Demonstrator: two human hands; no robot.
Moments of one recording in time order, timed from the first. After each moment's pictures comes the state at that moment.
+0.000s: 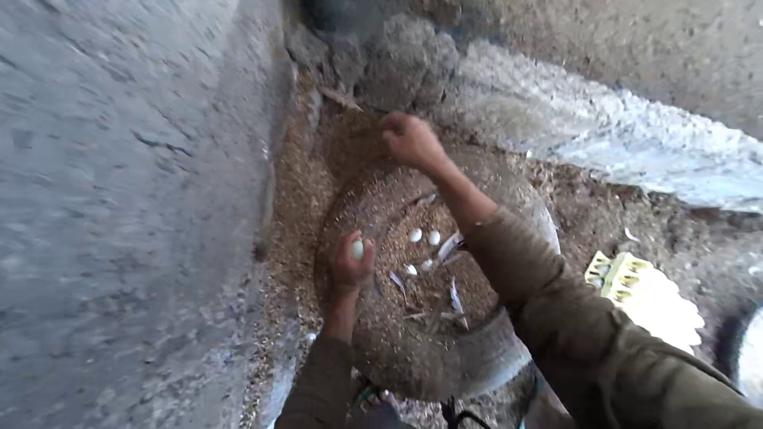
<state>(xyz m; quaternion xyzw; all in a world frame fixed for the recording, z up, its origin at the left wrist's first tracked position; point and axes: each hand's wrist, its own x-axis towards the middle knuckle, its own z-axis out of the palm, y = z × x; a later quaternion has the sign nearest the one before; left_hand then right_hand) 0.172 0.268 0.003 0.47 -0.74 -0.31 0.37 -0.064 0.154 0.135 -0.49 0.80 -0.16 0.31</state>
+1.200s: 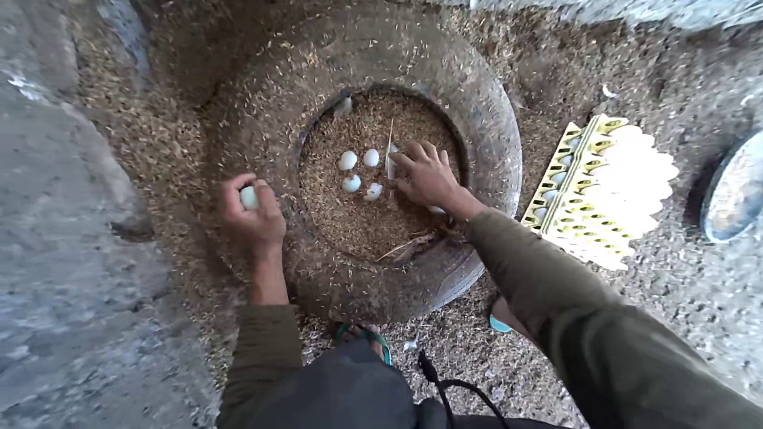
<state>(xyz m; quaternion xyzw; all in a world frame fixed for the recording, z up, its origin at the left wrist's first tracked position) 0.178 0.266 0.005 0.47 -0.73 -0.38 0.32 -0.092 0.457 0.025 -0.46 0.84 0.05 0.29</state>
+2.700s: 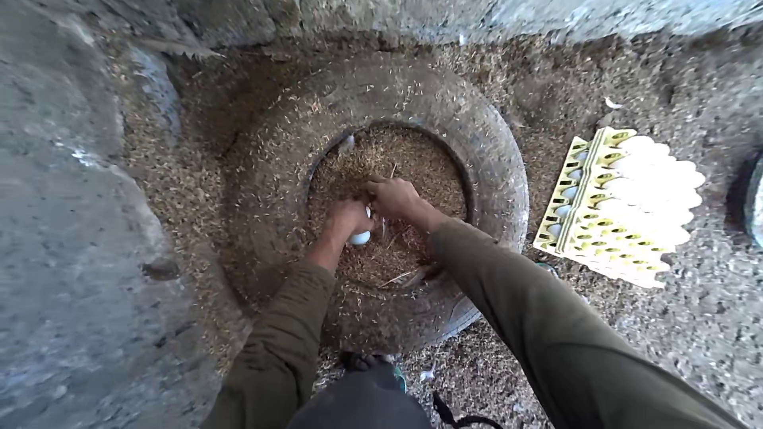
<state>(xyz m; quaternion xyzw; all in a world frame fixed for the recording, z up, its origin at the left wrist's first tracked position) 0.034 0.294 0.003 0.25 -0.82 -0.28 -0.43 -0.072 0.383 0.003 -0.47 0.79 0.00 0.40</state>
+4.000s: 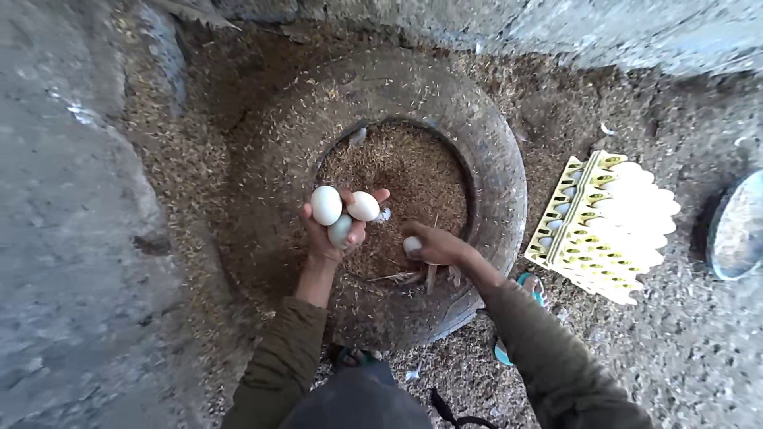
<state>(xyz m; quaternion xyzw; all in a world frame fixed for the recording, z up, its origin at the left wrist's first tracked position) 0.119 0.310 -0.007 0.01 -0.09 -0.99 0.13 -0.054 0.494 0.045 -0.29 0.74 -0.05 0.61</state>
